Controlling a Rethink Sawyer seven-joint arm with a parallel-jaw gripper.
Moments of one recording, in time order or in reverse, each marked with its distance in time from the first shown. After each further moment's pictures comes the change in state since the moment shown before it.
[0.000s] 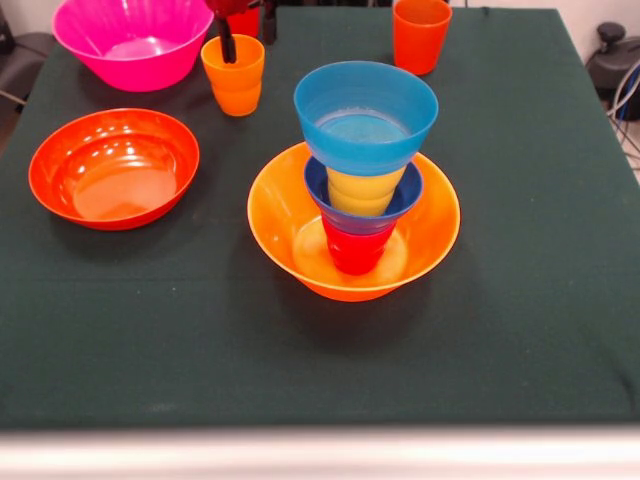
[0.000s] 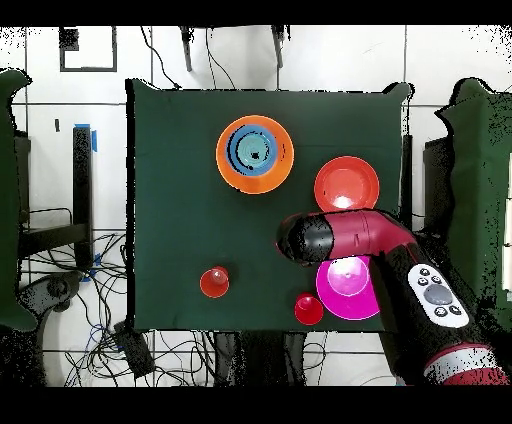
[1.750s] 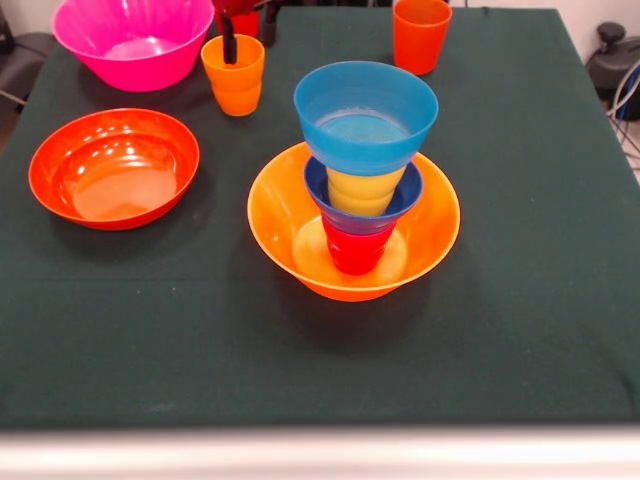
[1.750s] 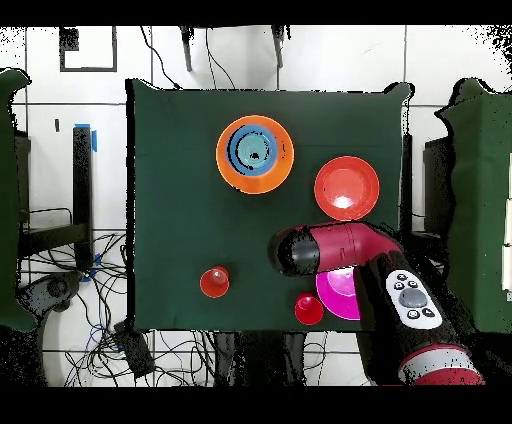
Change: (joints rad) arm 0.111 0.008 -0.142 0.019 -0.022 -0.134 0.006
